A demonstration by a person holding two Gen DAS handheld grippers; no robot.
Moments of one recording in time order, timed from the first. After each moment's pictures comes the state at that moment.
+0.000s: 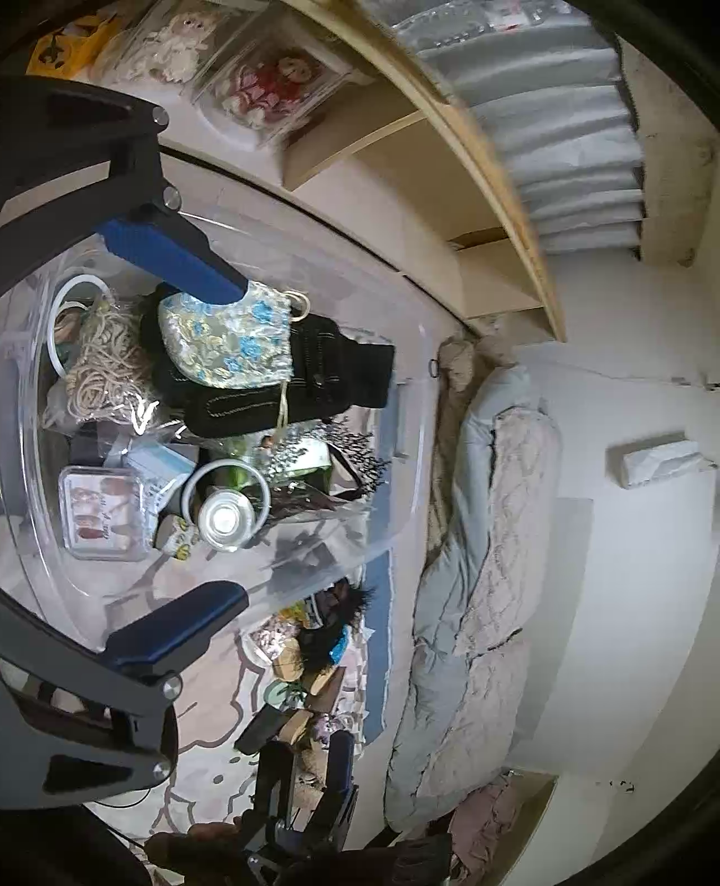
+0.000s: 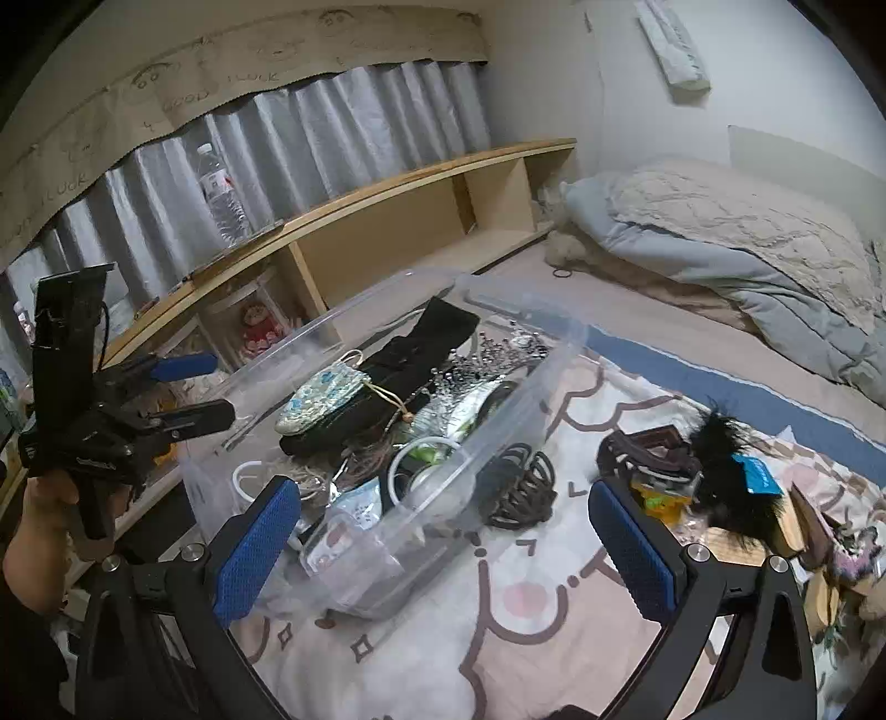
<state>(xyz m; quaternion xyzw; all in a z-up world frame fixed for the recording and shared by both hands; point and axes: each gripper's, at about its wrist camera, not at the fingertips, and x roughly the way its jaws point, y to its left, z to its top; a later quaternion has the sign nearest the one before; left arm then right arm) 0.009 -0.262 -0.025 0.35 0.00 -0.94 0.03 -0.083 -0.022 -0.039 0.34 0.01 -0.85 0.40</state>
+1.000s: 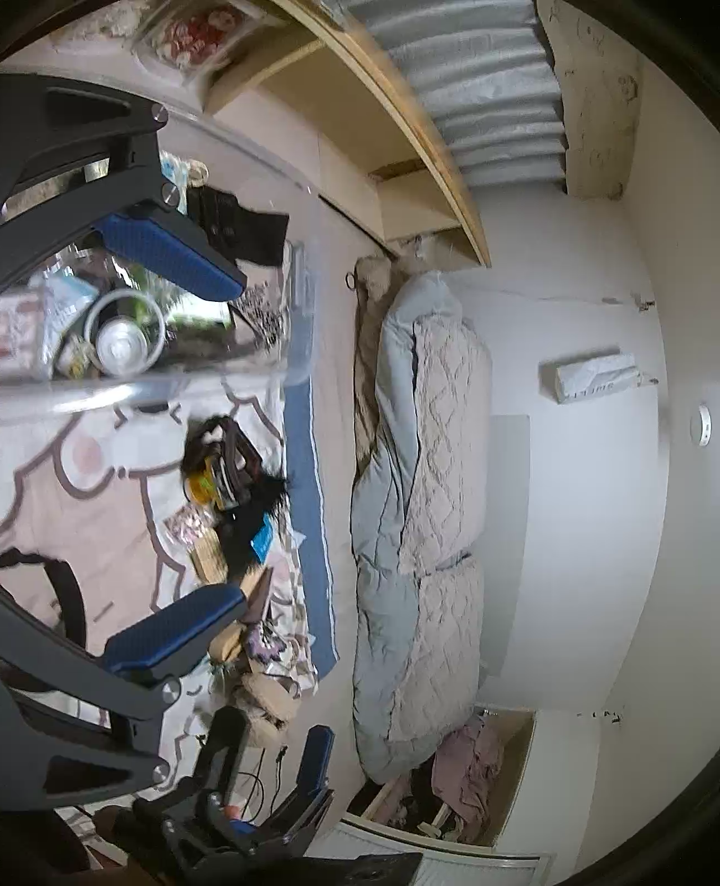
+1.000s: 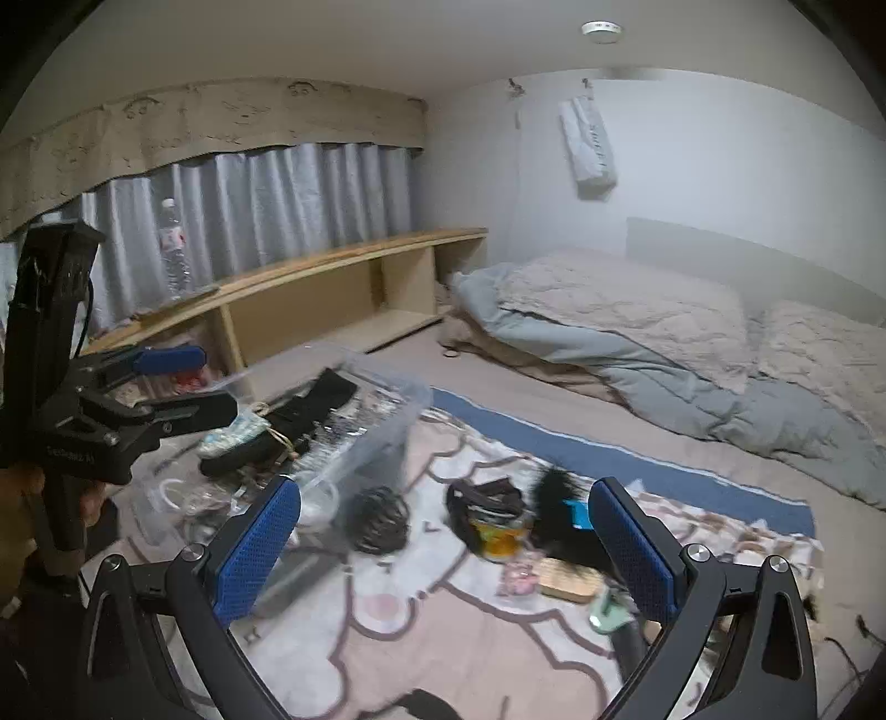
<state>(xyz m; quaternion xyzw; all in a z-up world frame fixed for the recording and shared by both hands) -0.026 -0.125 0.012 0.27 -0.01 -0.96 -0.03 -0.052 0.093 -0.005 0.24 0.04 -0.93 0.29</state>
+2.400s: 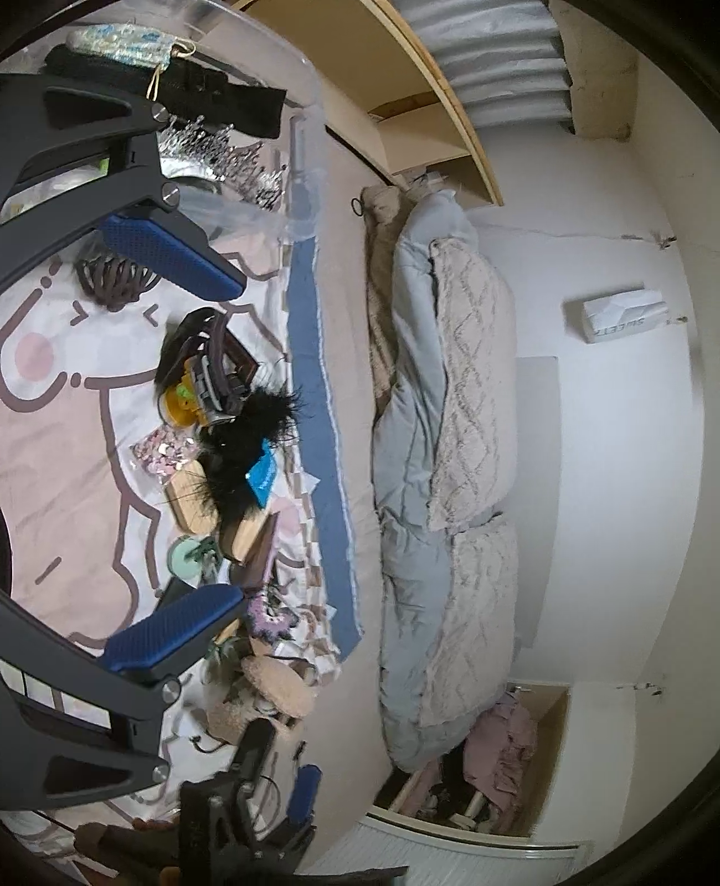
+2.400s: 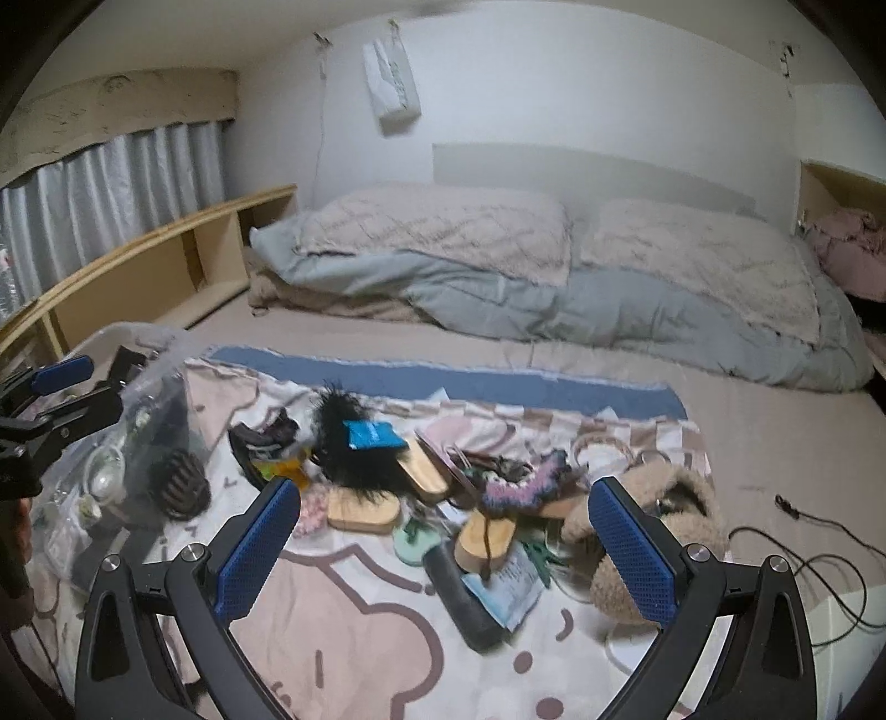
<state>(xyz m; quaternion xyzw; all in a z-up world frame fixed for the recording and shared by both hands) -0.107 -0.030 -0.062 0.29 -0.03 -0.95 -0.06 -0.111 0.209 -0.088 0.32 0.00 -0.94 0.08</state>
